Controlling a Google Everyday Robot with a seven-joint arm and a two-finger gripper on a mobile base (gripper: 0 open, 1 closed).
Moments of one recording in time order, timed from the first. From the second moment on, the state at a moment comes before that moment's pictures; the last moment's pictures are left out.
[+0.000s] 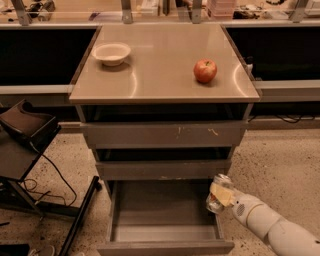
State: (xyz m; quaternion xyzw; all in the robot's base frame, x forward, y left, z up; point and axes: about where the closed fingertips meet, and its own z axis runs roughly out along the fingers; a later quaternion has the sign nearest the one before) arm 0.485 -0.220 0.568 0.09 0.86 0.24 0.45
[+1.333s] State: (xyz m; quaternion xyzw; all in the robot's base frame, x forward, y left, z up) arm 0.558 -0.255 0.807 0.11 0.78 0.24 0.57
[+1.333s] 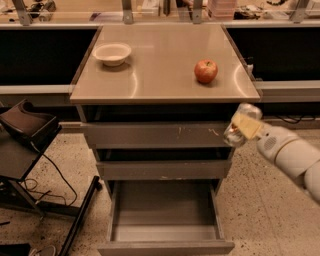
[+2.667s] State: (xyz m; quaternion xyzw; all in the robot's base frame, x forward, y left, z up) arm 0.611 -0.225 1.027 0.10 0.70 0.21 0.67
